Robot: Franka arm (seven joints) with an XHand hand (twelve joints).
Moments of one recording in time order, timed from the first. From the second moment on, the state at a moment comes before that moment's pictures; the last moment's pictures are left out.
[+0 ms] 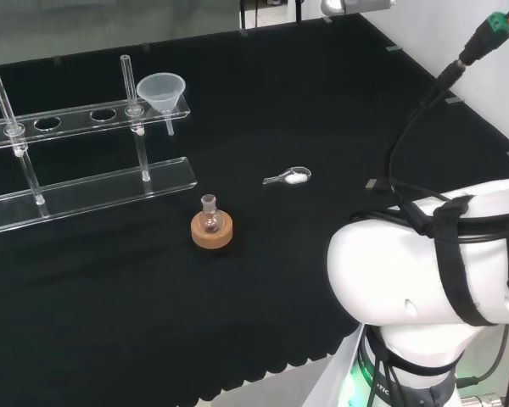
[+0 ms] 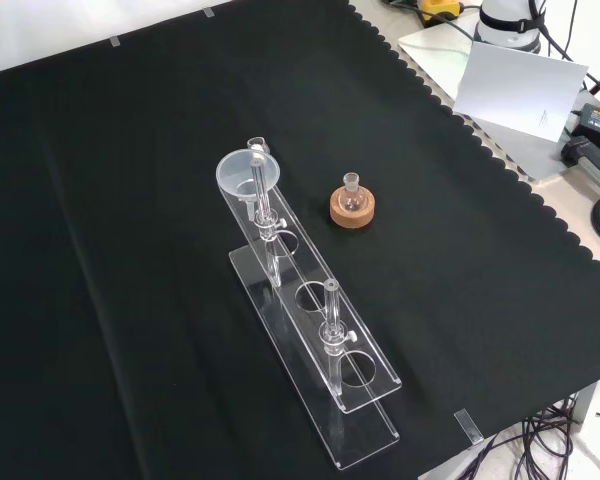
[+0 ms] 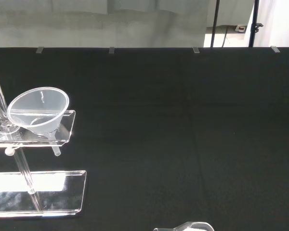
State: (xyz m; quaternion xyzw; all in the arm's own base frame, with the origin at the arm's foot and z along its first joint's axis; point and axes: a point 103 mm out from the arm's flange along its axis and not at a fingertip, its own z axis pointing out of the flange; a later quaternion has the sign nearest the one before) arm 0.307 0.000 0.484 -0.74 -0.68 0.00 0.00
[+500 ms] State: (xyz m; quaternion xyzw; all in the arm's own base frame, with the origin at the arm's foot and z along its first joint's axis) arm 0.314 0.003 0.472 -0.73 -0.68 0.03 0.01
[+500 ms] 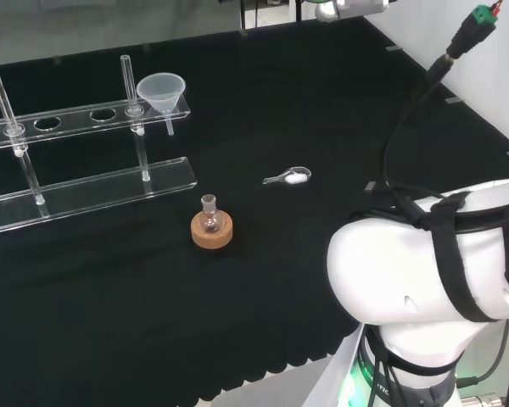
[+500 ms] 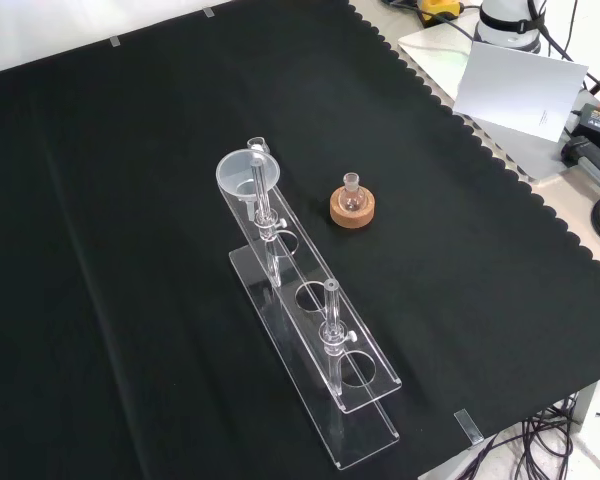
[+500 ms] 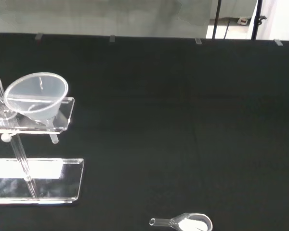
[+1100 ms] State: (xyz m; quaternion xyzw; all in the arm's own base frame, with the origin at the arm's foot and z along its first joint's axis) arm 0.338 0.022 0.477 -0.71 -0.71 0.05 -0.01
